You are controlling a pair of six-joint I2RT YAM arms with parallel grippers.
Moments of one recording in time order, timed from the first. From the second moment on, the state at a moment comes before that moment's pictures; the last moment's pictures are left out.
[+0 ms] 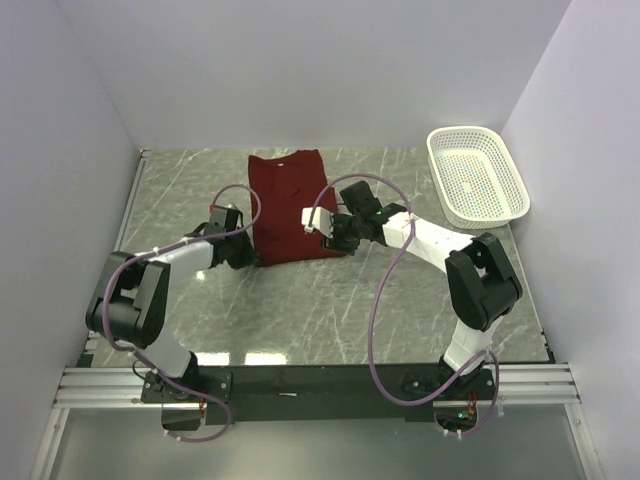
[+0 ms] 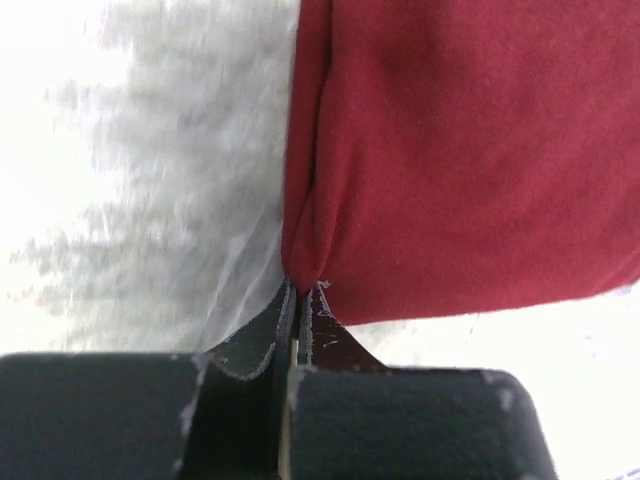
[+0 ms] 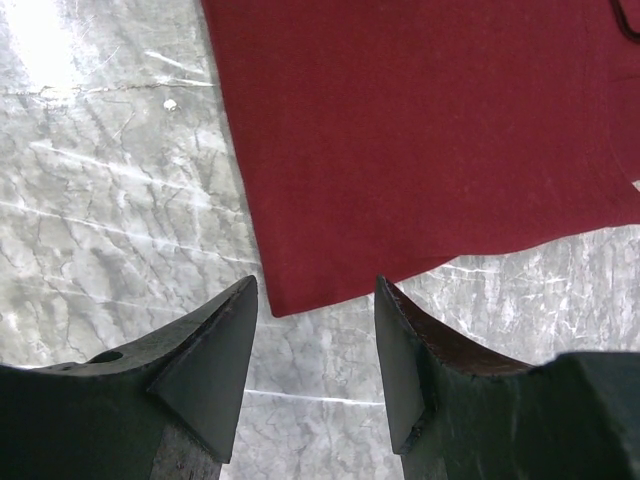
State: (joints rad) left arm -0.27 1.61 0.81 -0.15 0.11 -0.70; right arm 0.58 1.76 1.22 -0.38 -0.33 -0.91
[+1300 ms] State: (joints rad) left arm -0.72 1.03 0.58 -0.29 0.19 0.52; right arm 0.50 1.58 1.03 -0.51 -0.63 -1.29
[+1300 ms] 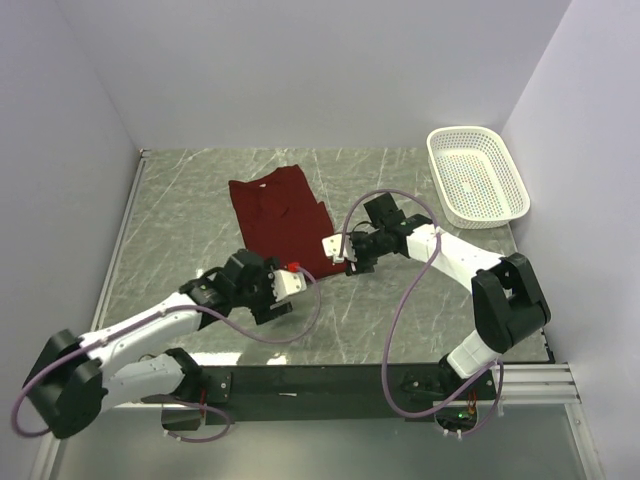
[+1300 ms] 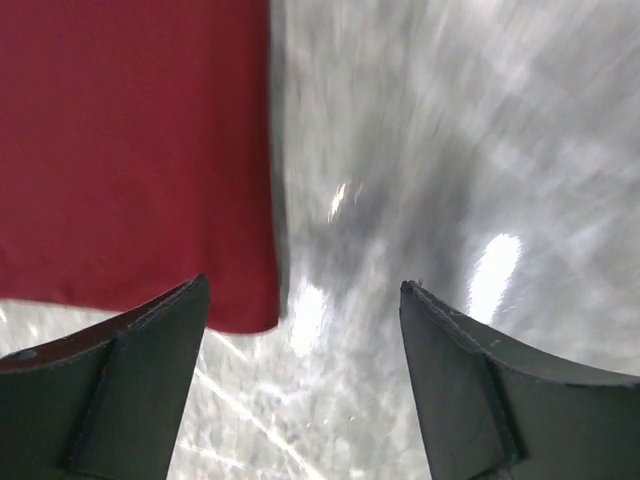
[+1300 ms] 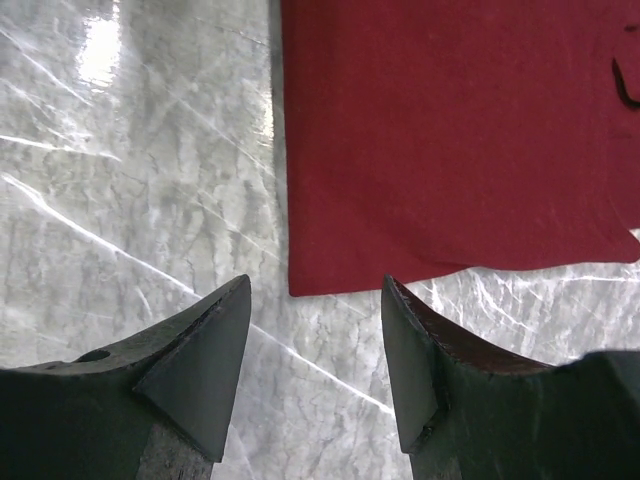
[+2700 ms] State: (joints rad) left arm -0.76 1.26 0.52 -0.09 -0.12 0.60; right arm 0.63 1.77 1.04 -0.35 -0.40 -1.36
